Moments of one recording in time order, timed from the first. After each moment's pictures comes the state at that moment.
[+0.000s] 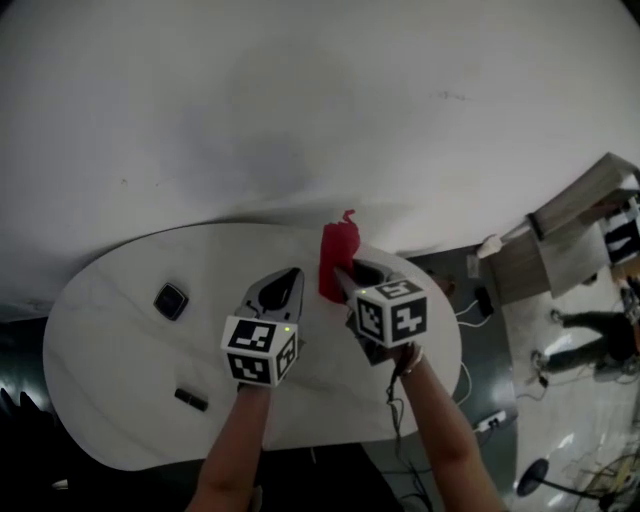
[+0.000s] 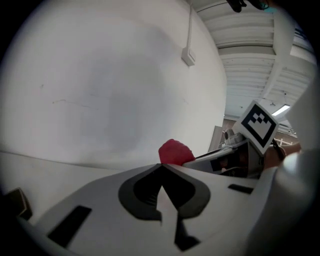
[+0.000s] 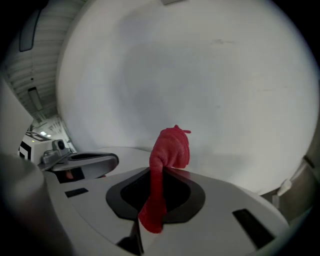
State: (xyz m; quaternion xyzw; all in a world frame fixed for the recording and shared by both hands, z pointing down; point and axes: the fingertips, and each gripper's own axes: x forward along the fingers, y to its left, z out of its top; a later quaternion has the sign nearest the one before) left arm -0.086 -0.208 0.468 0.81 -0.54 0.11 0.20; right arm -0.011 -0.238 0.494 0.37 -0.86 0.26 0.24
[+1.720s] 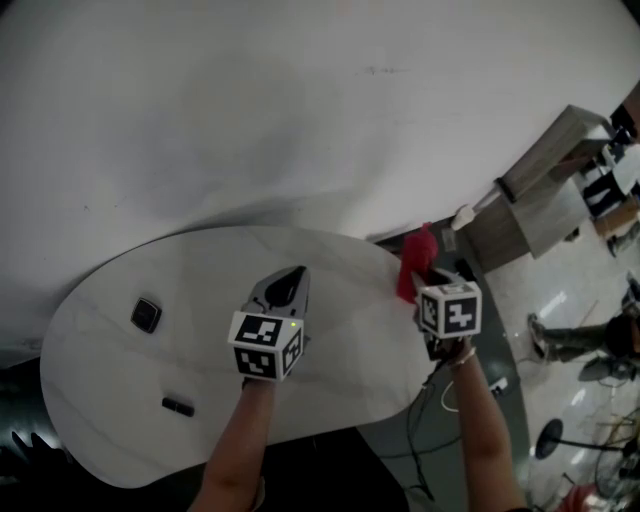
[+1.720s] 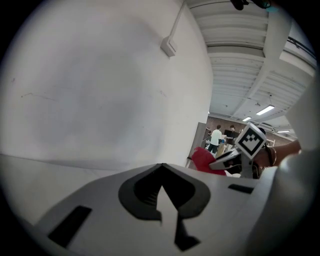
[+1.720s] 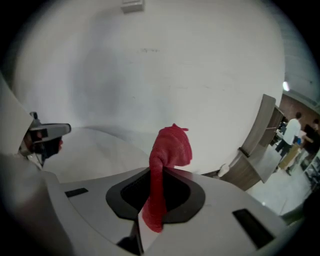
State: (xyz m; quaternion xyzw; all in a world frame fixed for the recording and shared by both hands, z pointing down) left arm 0.003 -0.202 0.470 0.85 -0.47 0.13 0.20; right arm 0.246 -0.212 0.521 0.57 -0.71 0.24 0.34
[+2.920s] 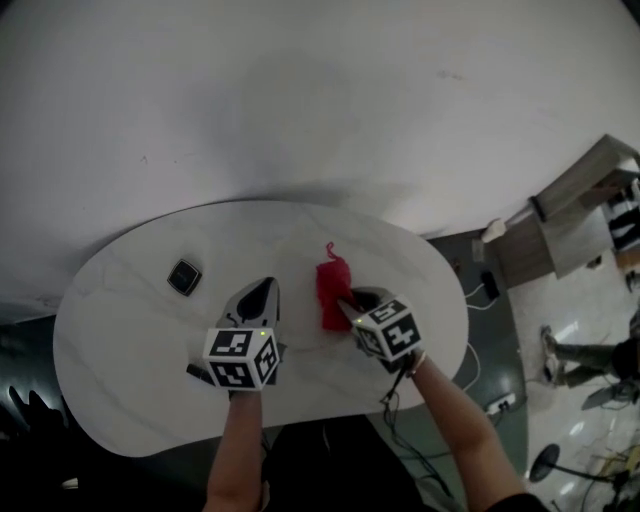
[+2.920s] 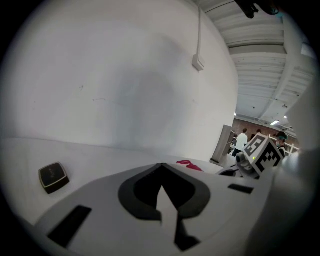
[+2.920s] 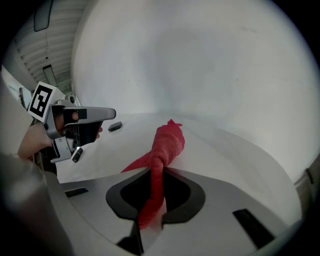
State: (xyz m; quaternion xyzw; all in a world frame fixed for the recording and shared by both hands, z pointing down) left arm -0.150 -0.126 0.489 0.76 -0.59 0.12 0.23; right arm -0.012 -0.128 0.571 0.29 -0.86 0.22 0.35
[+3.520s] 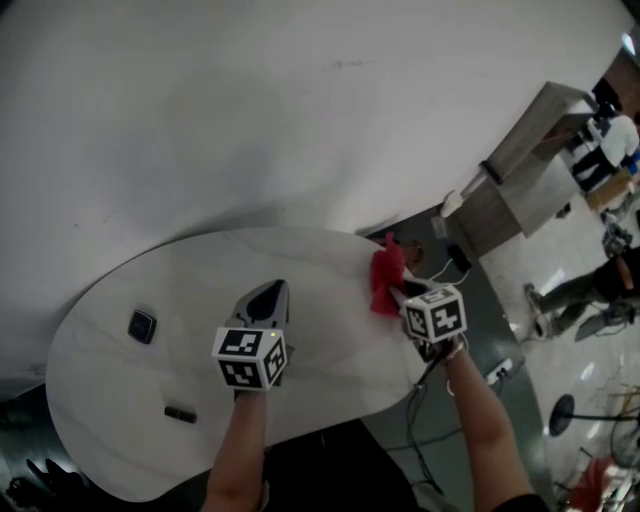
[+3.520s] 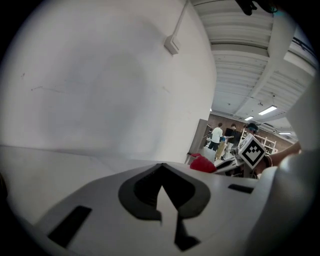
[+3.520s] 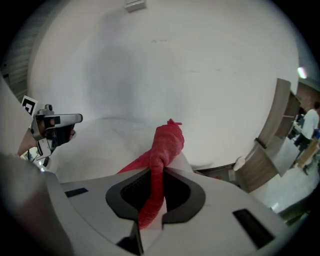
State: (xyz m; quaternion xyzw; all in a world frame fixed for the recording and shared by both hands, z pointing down) left arm -0.015 -0.178 0.490 0.84 -0.47 0.14 0.22; right arm 0.226 -0.170 0.576 0.49 -0.76 0.28 0.33
